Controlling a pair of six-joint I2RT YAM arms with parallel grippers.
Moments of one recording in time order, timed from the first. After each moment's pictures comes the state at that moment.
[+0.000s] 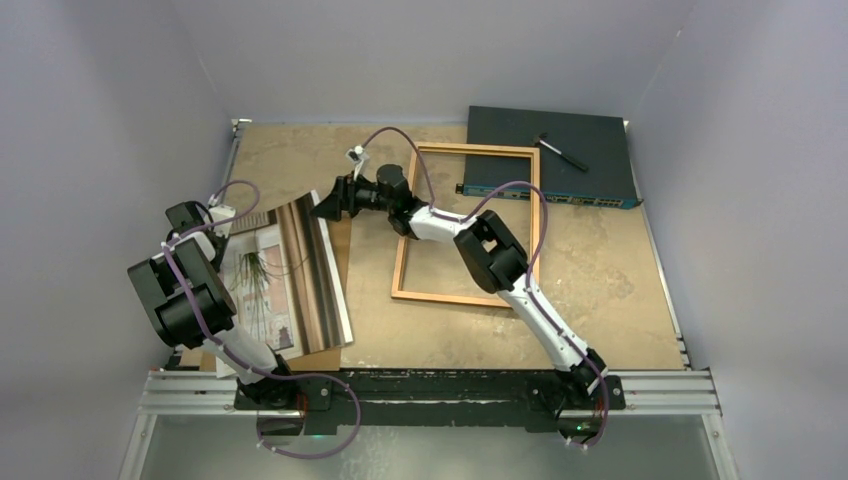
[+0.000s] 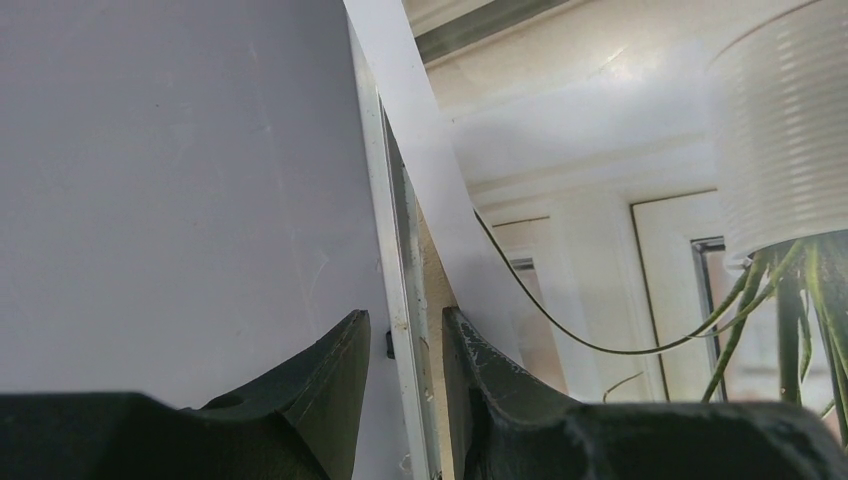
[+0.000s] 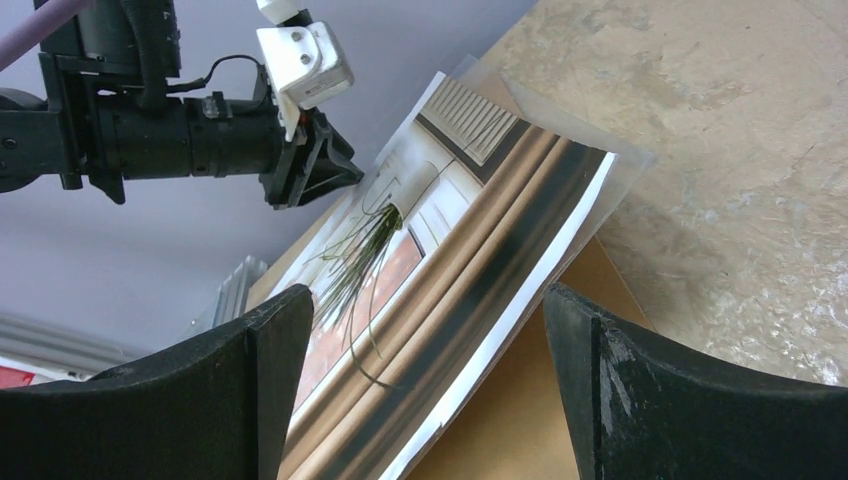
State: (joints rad) left arm 0.57 1.69 0.86 -0.18 -0.09 0.76; right arm 0.77 2.68 2.06 0.59 -0.65 0.75
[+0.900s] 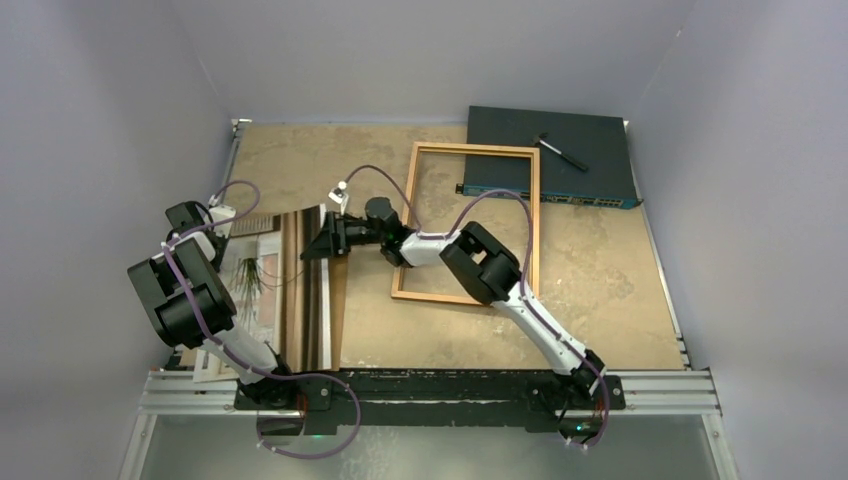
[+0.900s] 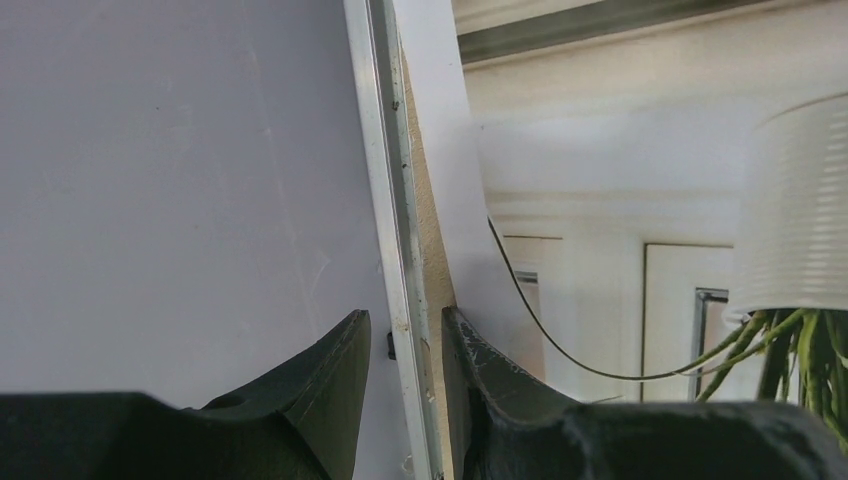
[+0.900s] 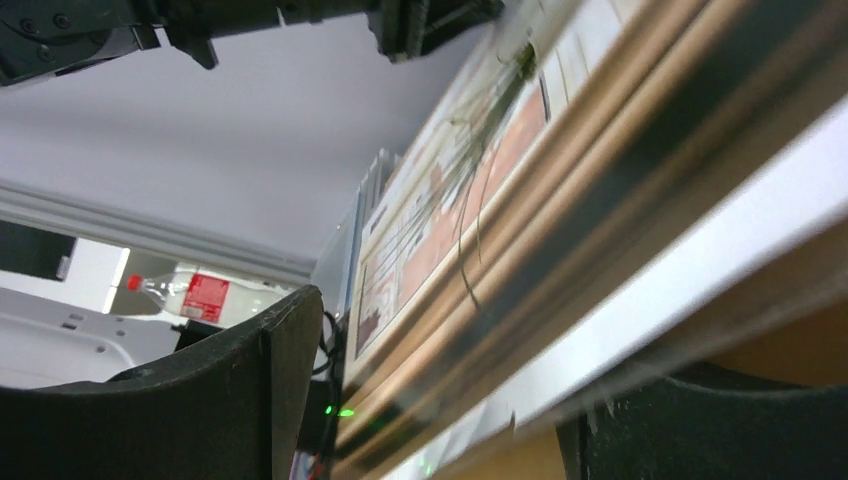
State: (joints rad) left arm 0.57 1.68 0.86 -0.18 -0.09 0.77; right arm 0.88 2.66 1.89 0.77 -0.79 1.03
